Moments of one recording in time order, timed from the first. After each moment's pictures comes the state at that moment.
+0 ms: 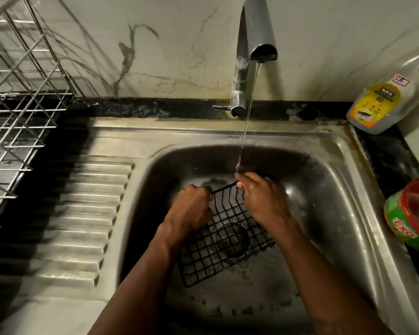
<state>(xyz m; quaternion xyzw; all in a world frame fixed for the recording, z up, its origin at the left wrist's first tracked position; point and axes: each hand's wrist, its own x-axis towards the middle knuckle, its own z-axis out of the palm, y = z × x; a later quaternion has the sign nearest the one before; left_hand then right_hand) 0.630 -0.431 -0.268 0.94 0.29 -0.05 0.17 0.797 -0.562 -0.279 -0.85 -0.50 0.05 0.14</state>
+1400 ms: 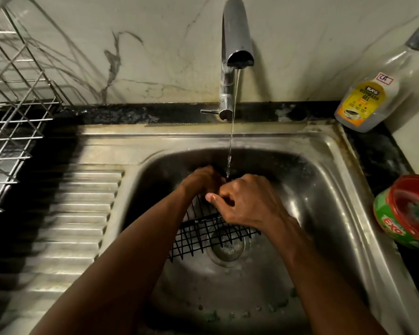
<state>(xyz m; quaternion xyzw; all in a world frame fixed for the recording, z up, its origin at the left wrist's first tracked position) 0.717 -0.403 -0.244 0.85 0.35 -0.21 0.34 0.769 -0.564 -0.197 -0.79 -0.59 0.05 0.17</state>
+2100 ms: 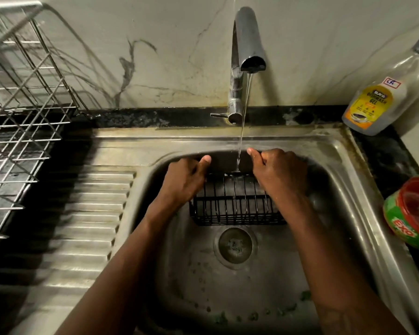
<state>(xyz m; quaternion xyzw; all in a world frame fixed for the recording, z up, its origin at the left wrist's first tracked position) 0.652 -0.396 -0.209 0.86 0.38 0.12 0.31 0.822 -0.540 -0.214 -0.91 -0.35 -0.07 0.19</state>
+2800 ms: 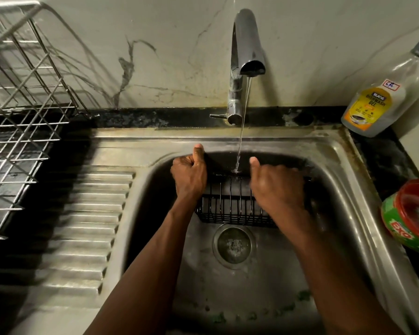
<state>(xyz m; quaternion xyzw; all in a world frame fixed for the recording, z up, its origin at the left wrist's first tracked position) 0.692 -0.404 -0.242 0.62 0.50 0.35 0.49 0.799 -0.558 -0.211 -0.92 -0.38 -0.04 0.09</state>
